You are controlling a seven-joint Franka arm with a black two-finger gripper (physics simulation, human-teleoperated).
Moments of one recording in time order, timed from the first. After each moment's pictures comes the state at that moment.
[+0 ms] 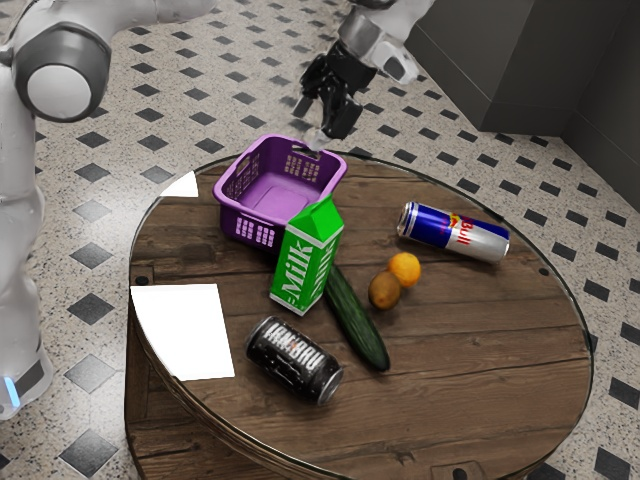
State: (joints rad) arm -0.21 0.09 0.20 -1.25 0.05 1.00 -0.07
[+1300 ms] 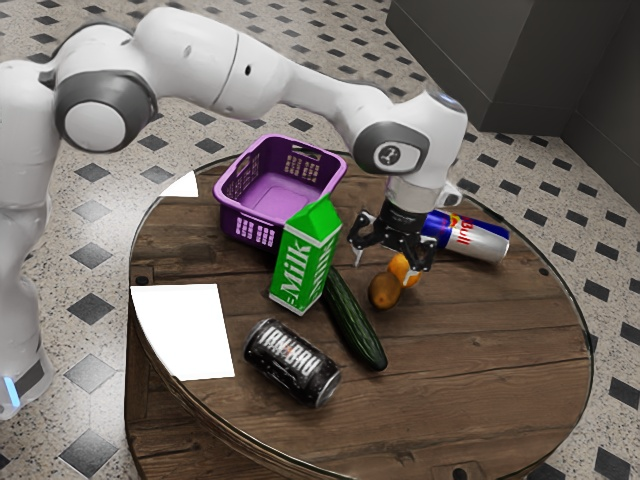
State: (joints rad) arm -0.33 0.26 0.25 -1.64 -0.14 1.84 -1.06
